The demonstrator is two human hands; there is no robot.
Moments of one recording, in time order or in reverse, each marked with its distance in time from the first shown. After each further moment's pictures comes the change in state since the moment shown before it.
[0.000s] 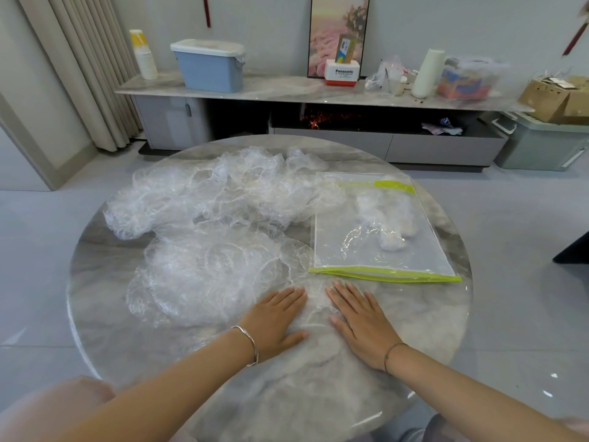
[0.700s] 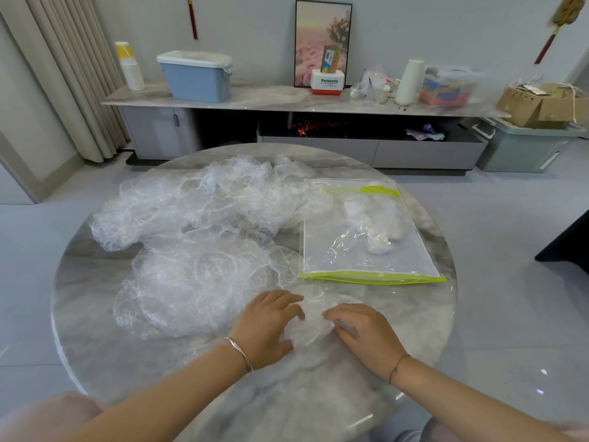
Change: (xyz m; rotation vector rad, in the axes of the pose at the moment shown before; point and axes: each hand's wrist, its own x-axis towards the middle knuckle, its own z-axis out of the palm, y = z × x) left_hand -0.005 0.014 -0.019 -0.082 0.417 0.108; right_hand -0.025 -0.005 -0.020 0.401 0.443 -0.165
